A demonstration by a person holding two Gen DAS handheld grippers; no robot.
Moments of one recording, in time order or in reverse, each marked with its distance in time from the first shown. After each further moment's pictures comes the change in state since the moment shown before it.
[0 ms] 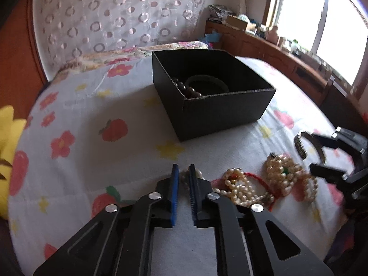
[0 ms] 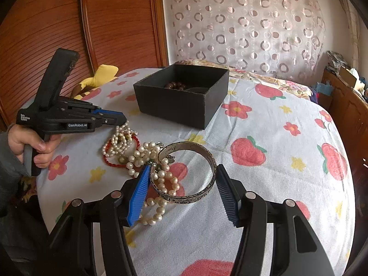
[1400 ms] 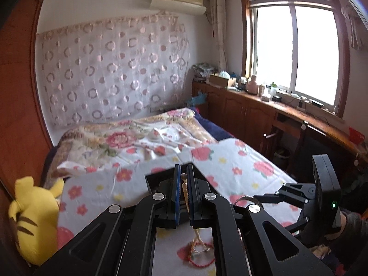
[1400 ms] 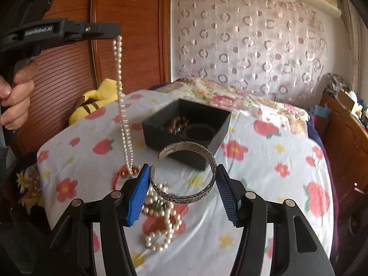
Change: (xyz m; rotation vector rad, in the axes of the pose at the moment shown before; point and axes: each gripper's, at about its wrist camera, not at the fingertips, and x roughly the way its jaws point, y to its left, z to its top) left arm -0.157 -0.040 0.088 0.080 -0.398 -0.023; right arm -0.027 0.022 0.051 -0.082 -0.100 -0.032
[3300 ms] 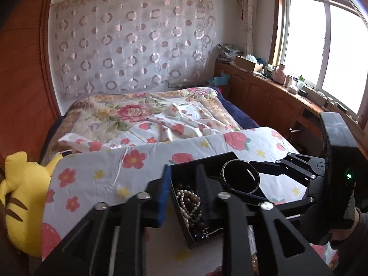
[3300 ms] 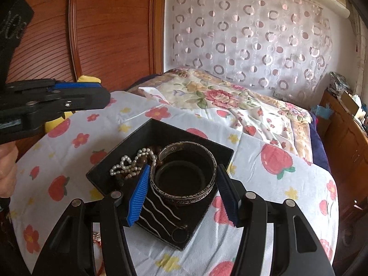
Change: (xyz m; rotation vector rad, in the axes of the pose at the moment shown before) left arm 0.109 0.055 -0.022 -0.118 0.145 0.089; right arm 0.122 -0.033 0.067 -0.004 0.094 -0.036
